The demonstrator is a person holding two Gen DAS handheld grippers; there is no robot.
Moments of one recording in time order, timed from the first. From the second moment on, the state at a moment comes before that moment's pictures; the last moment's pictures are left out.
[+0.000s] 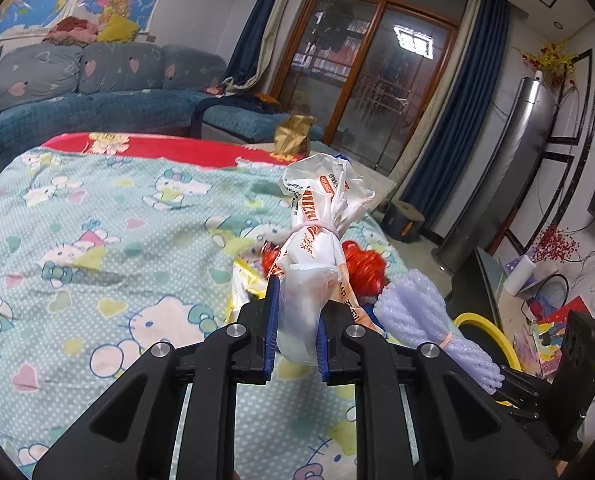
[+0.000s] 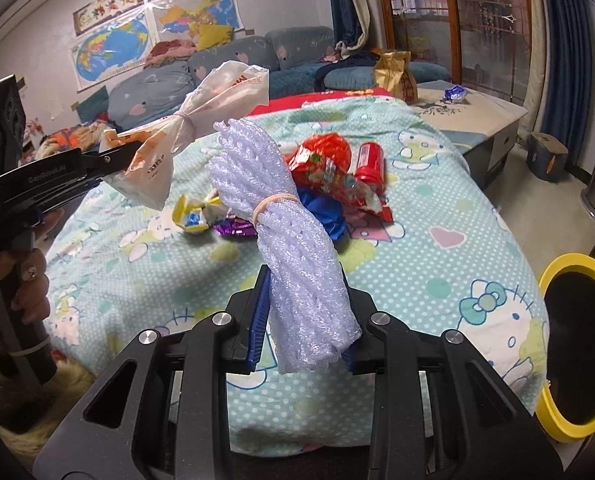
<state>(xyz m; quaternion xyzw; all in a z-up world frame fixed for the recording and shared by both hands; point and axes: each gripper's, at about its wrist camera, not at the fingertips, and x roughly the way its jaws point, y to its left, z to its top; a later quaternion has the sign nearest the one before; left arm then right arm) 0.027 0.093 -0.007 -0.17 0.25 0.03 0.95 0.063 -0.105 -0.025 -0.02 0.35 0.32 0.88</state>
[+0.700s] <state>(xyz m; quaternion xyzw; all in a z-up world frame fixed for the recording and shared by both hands) 0.048 0.046 0.015 -0.14 0.23 -0.04 0.96 0.075 -0.158 0.003 0.03 0.32 0.26 0.91</state>
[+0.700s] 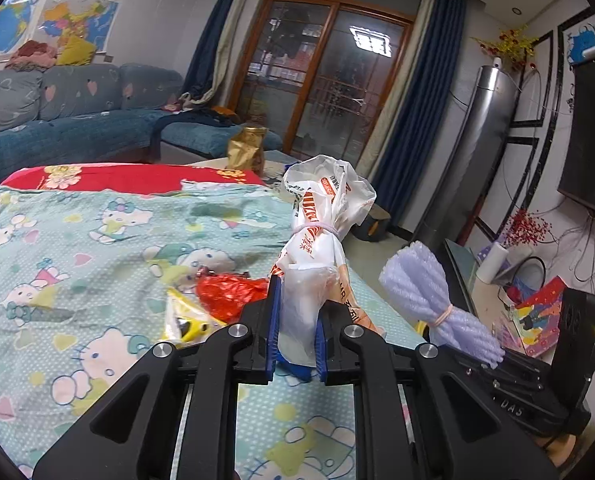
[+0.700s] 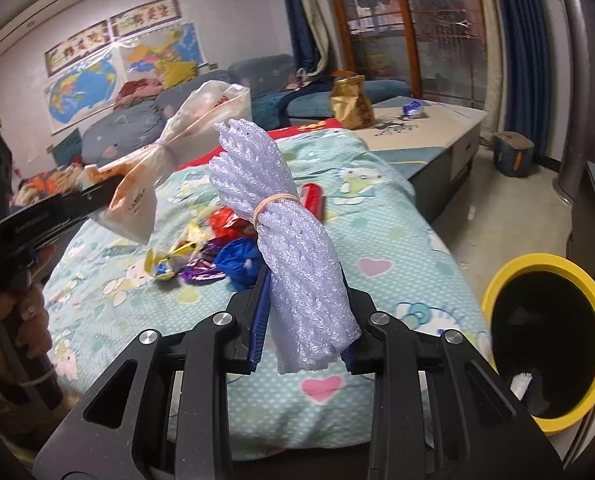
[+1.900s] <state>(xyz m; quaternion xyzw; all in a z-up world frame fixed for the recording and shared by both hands) 0.084 -0.045 0.008 -0.09 0.25 -0.15 0.95 0.084 -0.264 0.009 0.09 0.30 0.12 0.94</state>
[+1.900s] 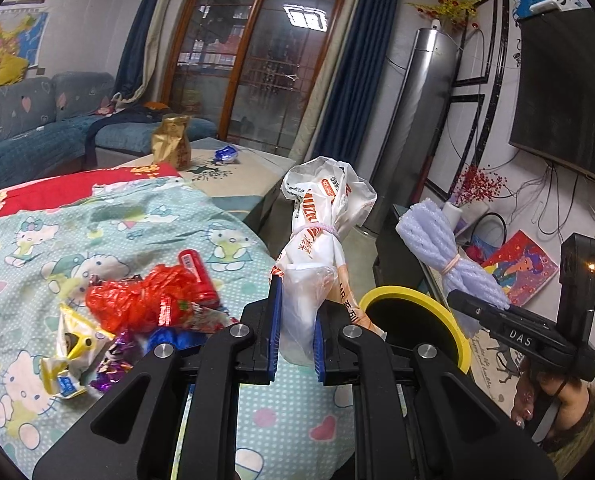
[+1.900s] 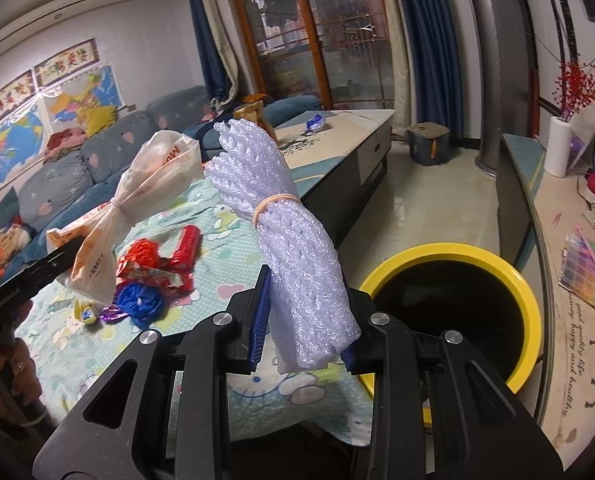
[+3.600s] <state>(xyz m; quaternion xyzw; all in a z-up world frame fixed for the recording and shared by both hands) 0.112 -0.167 -0.034 -0.02 0.30 -0.26 0.92 0.098 -0.372 -0.028 0.12 0.32 -0.05 0.94</state>
